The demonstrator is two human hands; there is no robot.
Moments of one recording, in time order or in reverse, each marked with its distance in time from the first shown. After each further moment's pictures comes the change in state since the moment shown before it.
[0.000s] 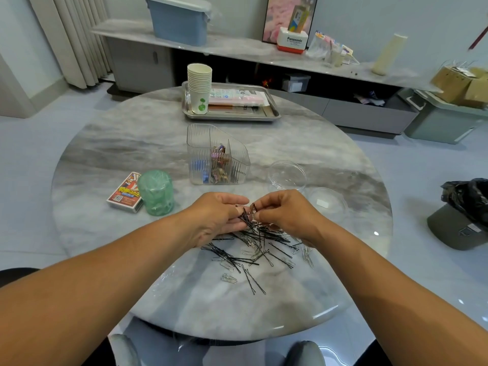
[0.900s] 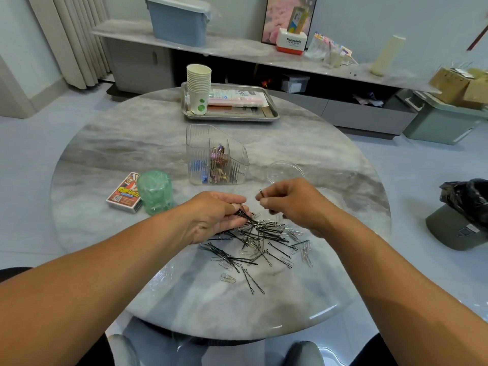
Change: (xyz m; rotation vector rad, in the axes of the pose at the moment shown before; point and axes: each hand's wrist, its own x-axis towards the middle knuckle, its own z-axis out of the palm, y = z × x) left_hand 0.003 0.006 -0.003 -0.152 -0.034 -0.064; right_hand -0.006 -0.021 -0.020 -0.171 0.047 -0.030
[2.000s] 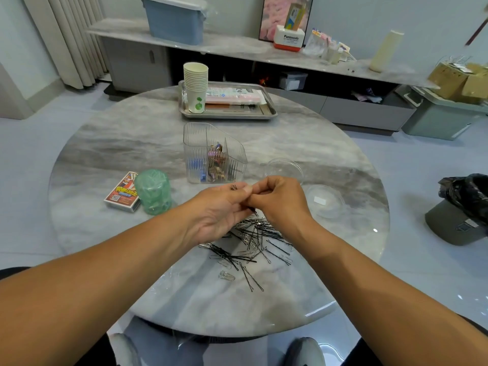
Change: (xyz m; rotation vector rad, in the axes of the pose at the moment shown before) left_hand -0.019 0.003 0.019 -0.193 -0.247 0.109; right_hand 0.000 -0.004 0.043 0.182 0.296 -0.086
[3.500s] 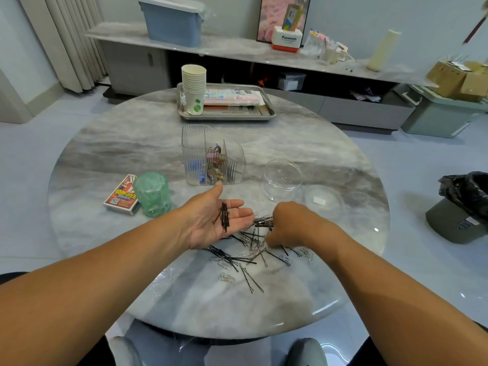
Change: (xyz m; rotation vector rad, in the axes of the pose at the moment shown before) left_hand 0.007 0.000 -0.019 -0.092 0.147 -0.241; right_hand 0.010 0.029 -0.026 -1.077 -0.396 0.007
